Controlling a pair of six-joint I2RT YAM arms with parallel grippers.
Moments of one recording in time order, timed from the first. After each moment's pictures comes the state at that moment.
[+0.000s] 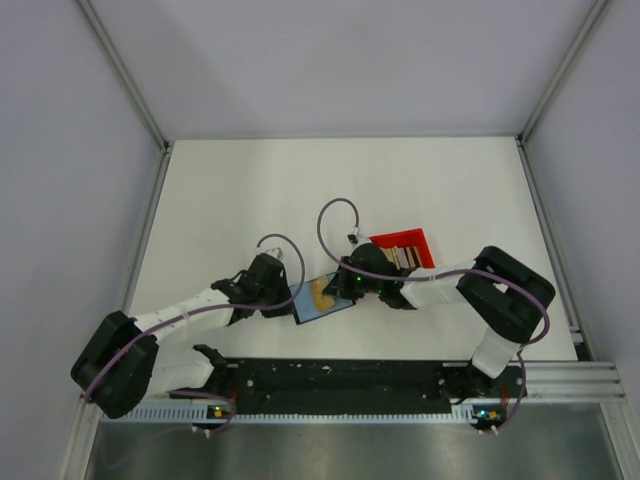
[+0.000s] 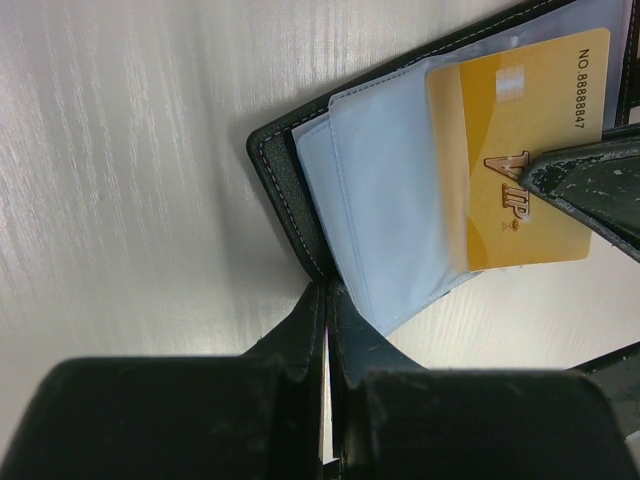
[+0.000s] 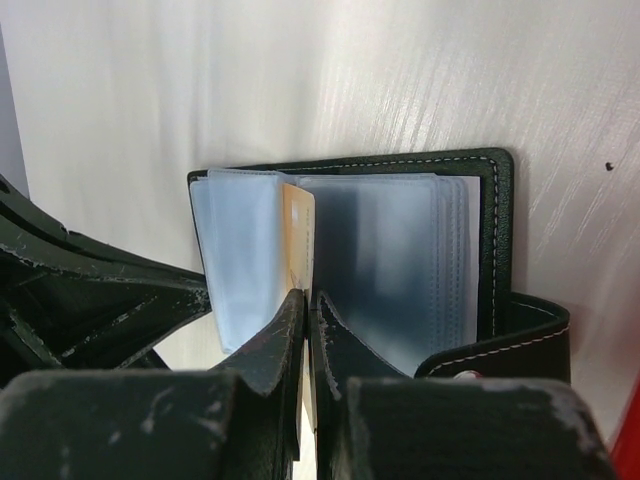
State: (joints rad) left arm -0.65 1.18 0.46 -0.26 0.06 -0.77; right arm 0.89 1.70 0.68 0.37 -0.12 0.93
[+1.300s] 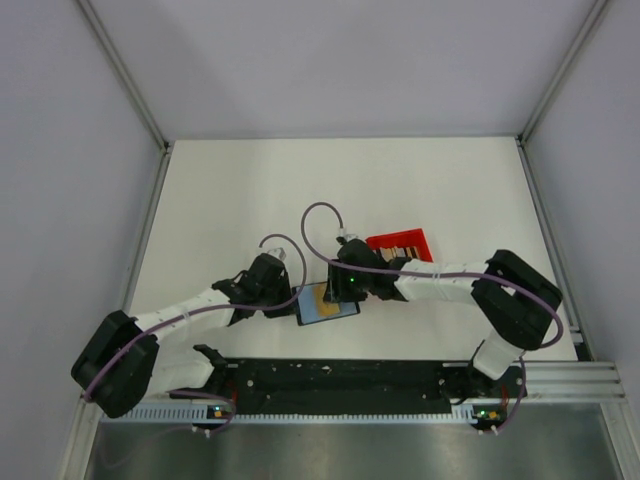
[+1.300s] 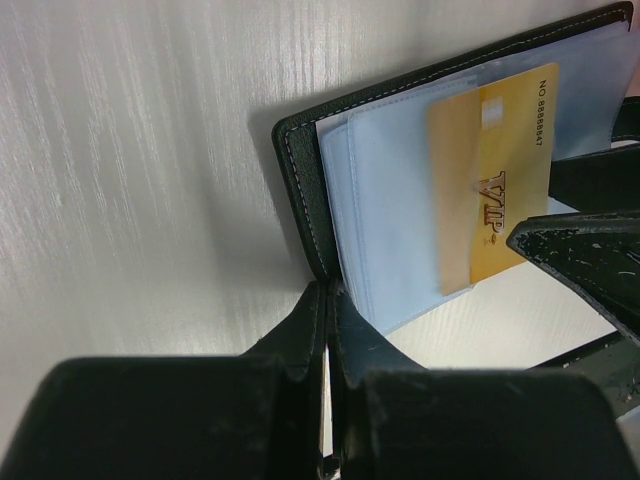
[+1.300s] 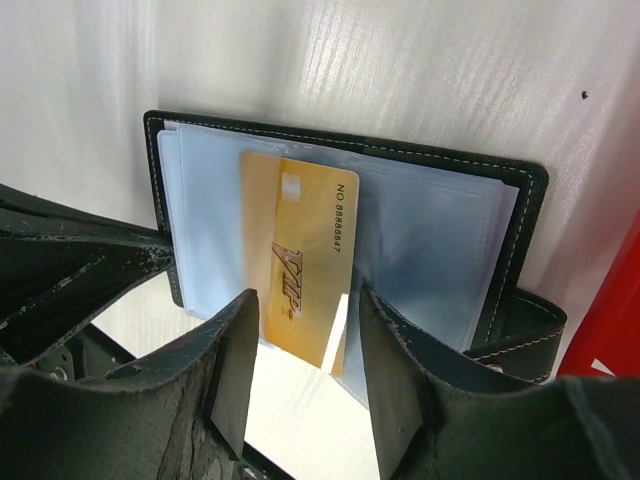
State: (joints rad) left arm -0.65 1.18 0.46 -0.24 0.09 -0.77; right arm 0.94 1.64 0.85 -0.08 -0.04 0.78
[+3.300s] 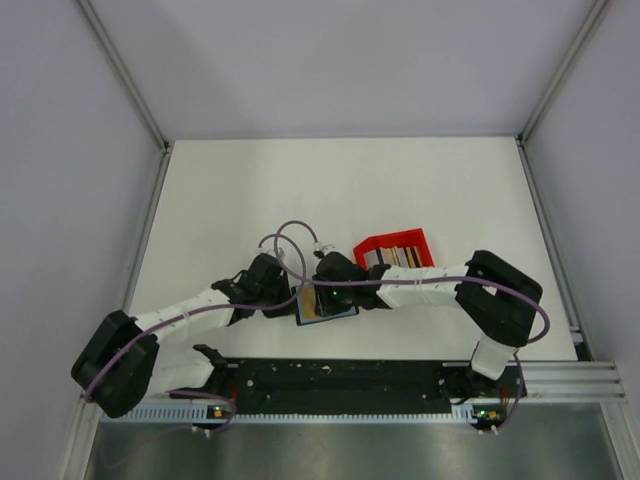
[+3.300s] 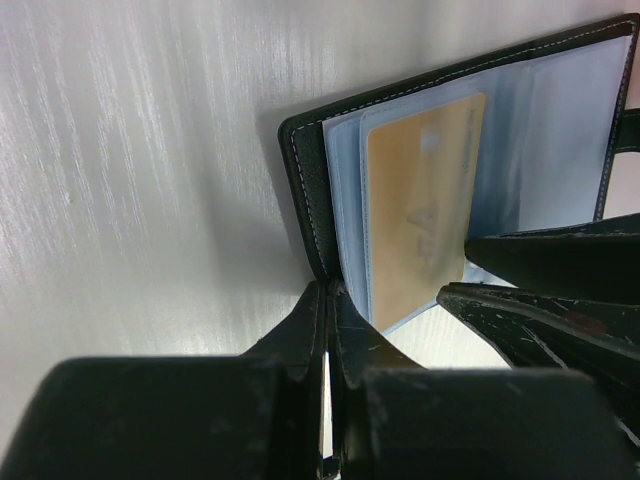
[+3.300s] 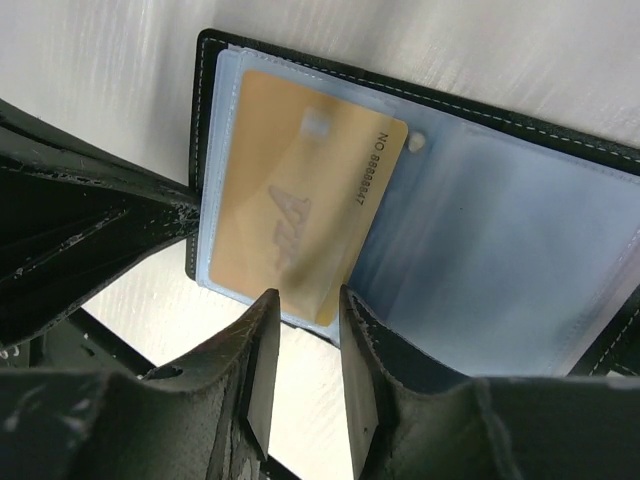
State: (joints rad) left arm -0.65 1.18 0.46 -0.24 0.09 -0.77; right arm 1.07 1.71 0.93 -0.12 0.00 0.71
